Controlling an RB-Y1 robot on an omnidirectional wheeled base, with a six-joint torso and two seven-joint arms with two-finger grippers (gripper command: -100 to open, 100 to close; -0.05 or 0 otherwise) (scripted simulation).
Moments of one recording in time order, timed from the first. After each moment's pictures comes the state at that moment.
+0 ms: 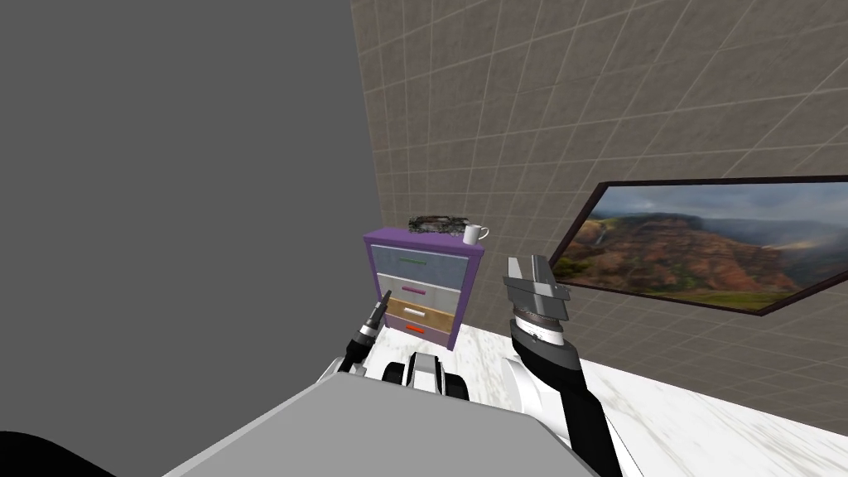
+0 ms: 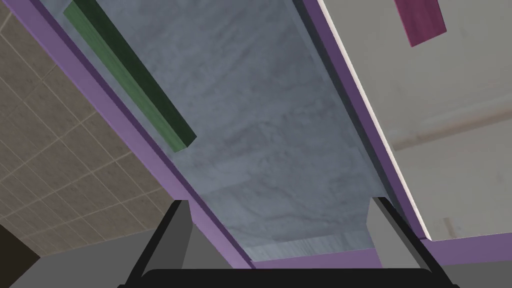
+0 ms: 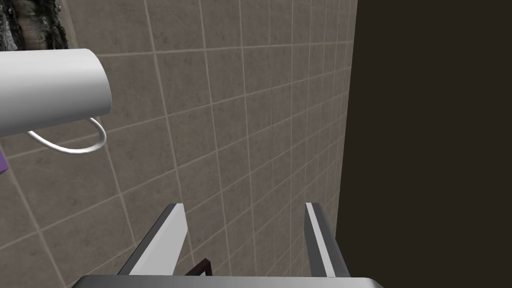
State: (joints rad) left arm 0.30 0.14 -0.06 -1.38 -0.15 -0.81 -0.23; right arm 0.47 0.03 0.03 -2.39 0.07 -0.55 -0.08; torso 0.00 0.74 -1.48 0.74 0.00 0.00
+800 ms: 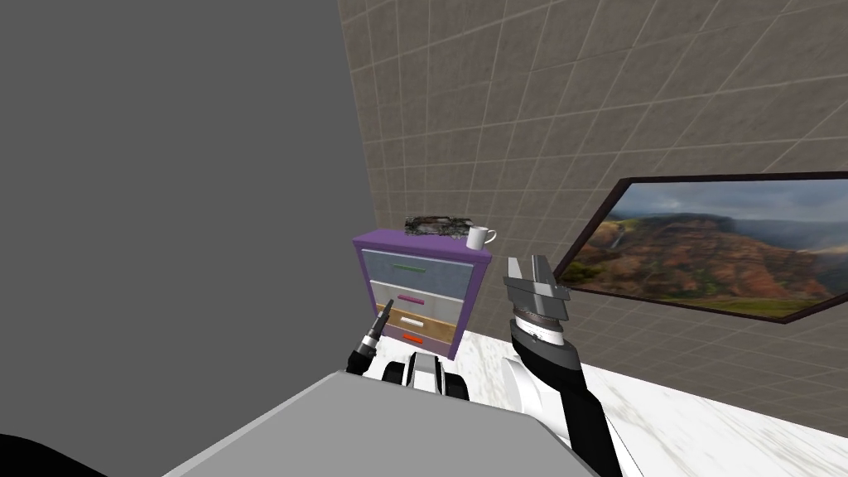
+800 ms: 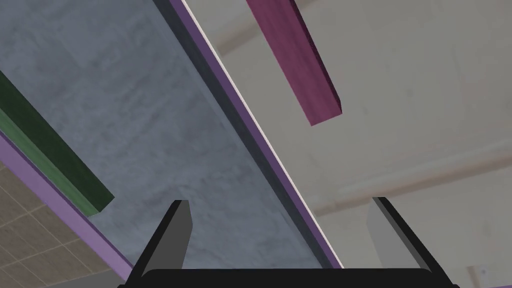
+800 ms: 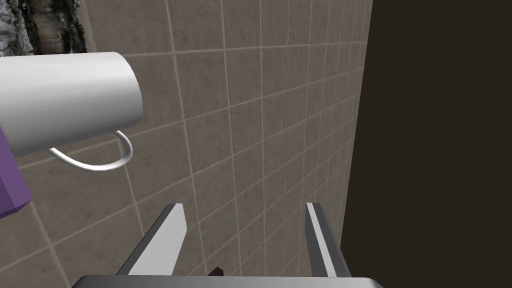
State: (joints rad) left arm 0.28 0.12 -0.06 -1.19 -0.16 -0.86 -0.25; right arm 0.47 0.03 0.03 -2.39 0.07 -0.55 -0.08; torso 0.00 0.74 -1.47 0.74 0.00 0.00
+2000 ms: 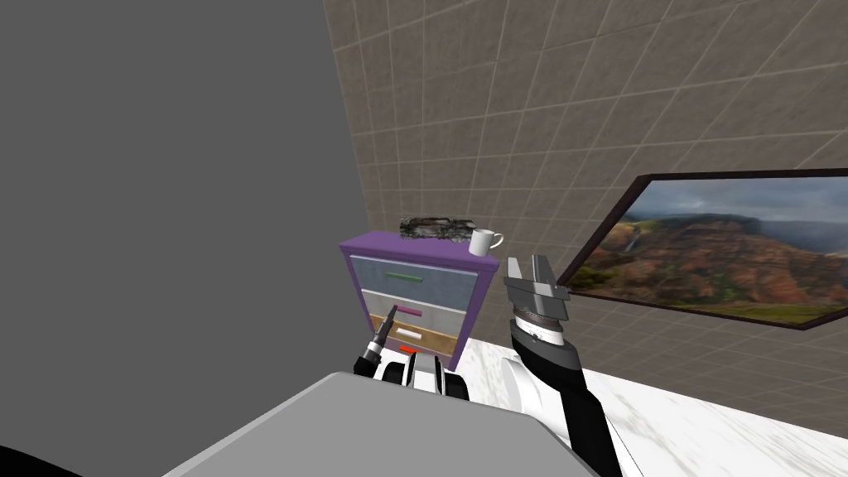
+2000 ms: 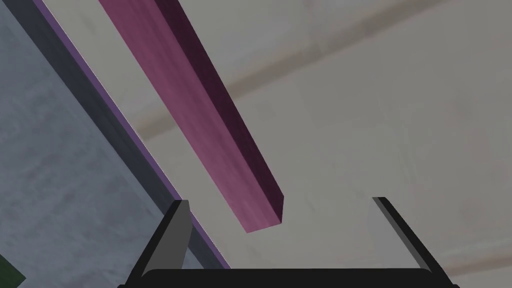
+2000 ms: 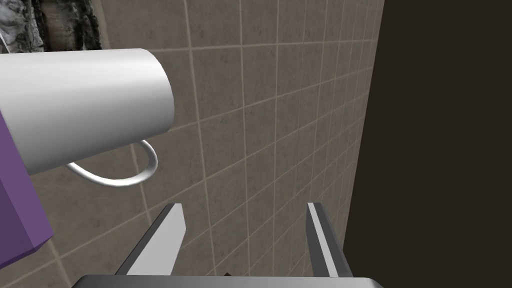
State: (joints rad) left arm 0.22 0.06 -0.06 -1.01 -0.17 -0.89 -0.26; right arm 0.47 0.03 0.03 -2.39 0.07 -0.55 -0.08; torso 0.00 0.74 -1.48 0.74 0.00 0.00
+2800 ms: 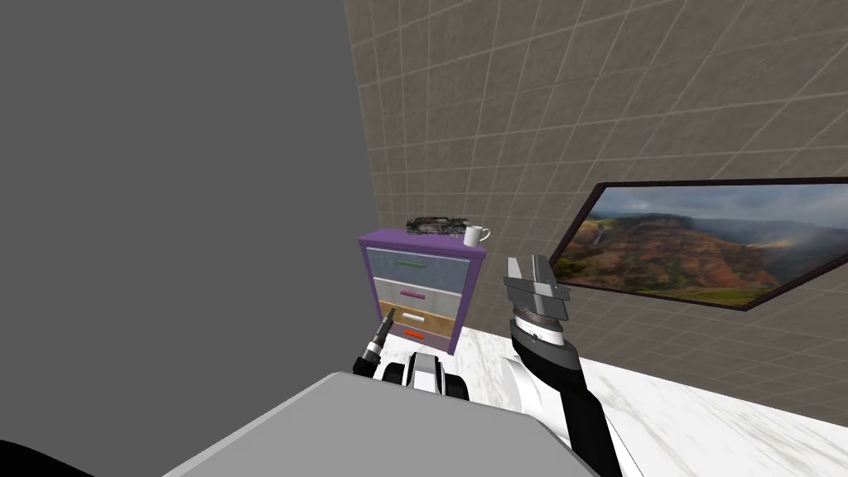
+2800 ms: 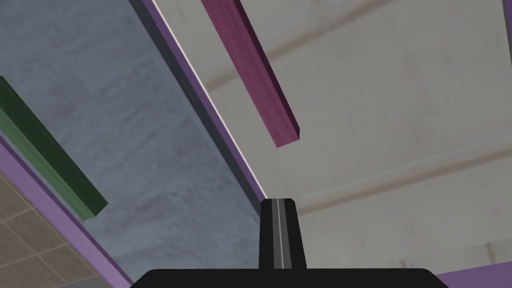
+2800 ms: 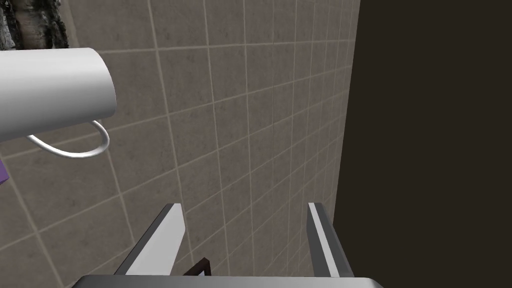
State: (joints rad) left arm 0.24 0.07 -0.08 -1.05 -0.17 -0.87 -0.24; right arm 0.47 0.03 0.03 -2.39 0.07 -0.55 -0.08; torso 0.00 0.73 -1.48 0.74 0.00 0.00
